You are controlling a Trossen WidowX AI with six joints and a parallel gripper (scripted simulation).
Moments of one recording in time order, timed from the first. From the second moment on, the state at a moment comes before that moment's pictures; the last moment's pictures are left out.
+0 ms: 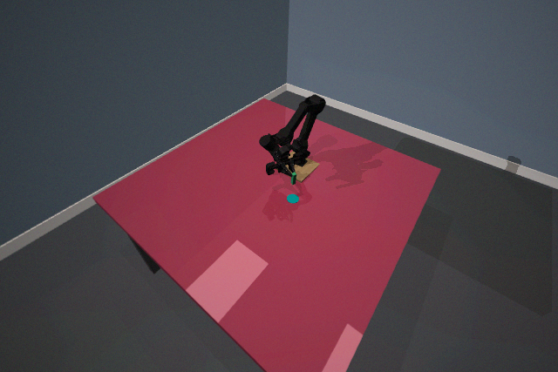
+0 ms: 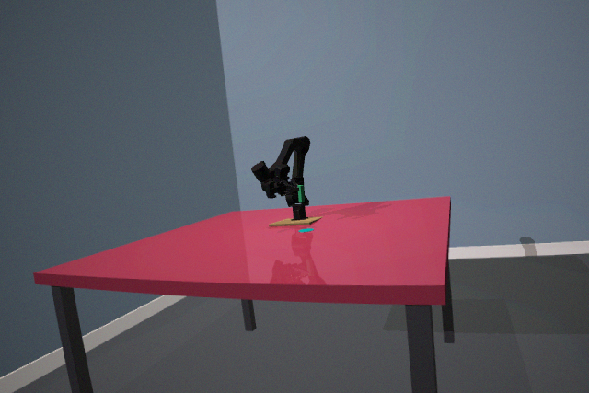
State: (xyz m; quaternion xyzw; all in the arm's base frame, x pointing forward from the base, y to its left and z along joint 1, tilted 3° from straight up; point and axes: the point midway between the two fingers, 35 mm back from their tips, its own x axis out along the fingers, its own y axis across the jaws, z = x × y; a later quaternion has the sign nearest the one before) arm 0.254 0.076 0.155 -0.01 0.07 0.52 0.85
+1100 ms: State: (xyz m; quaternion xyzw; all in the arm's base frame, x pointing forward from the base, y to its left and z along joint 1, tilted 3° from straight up) arm 0.254 0.072 0.130 -0.02 0.05 0.52 0.85
